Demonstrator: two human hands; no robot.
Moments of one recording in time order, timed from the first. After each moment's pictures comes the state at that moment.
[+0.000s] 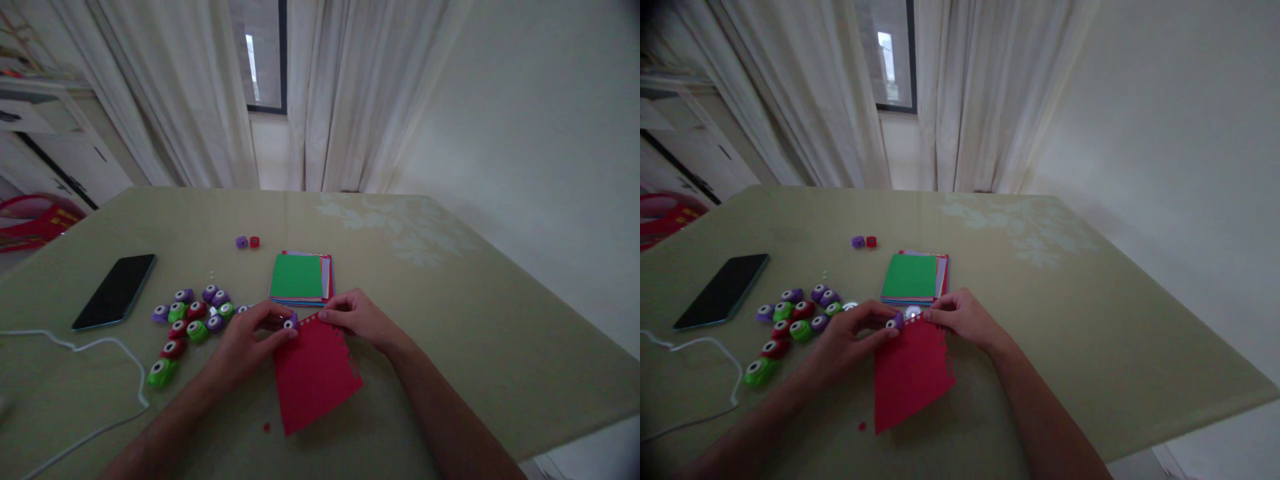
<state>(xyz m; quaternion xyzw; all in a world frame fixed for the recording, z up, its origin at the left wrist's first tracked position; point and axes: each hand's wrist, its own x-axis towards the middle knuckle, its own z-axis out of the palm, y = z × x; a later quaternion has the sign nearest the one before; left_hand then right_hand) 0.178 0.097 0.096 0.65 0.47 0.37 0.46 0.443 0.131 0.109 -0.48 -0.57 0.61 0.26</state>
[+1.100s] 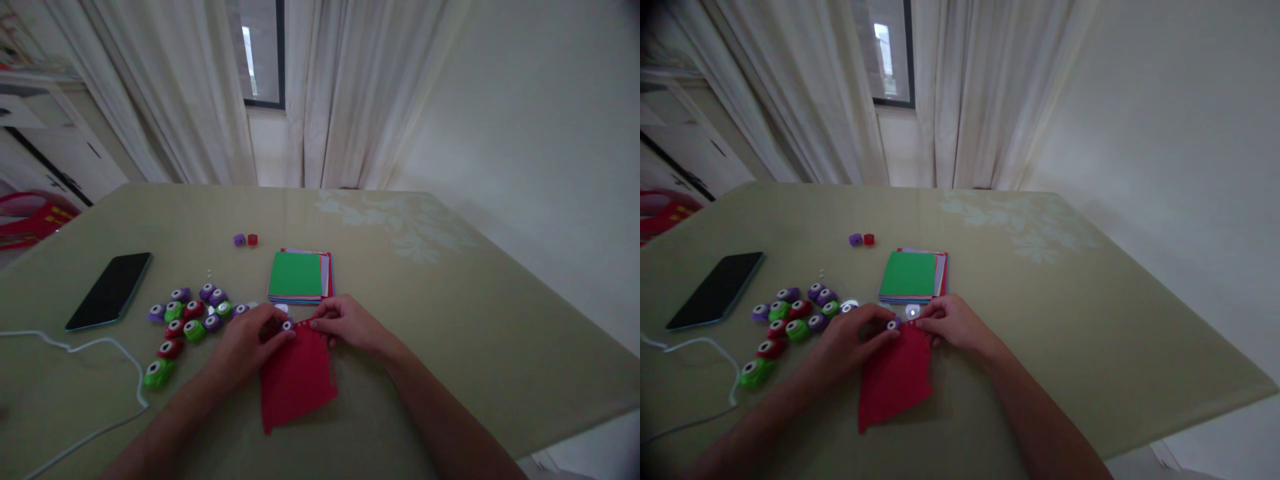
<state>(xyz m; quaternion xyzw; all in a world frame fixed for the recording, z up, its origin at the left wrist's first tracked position) 0.173 0.098 0.084 0.76 0.51 0.27 0.30 0.429 0.126 0.089 -0.49 -0.55 0.64 0.23</state>
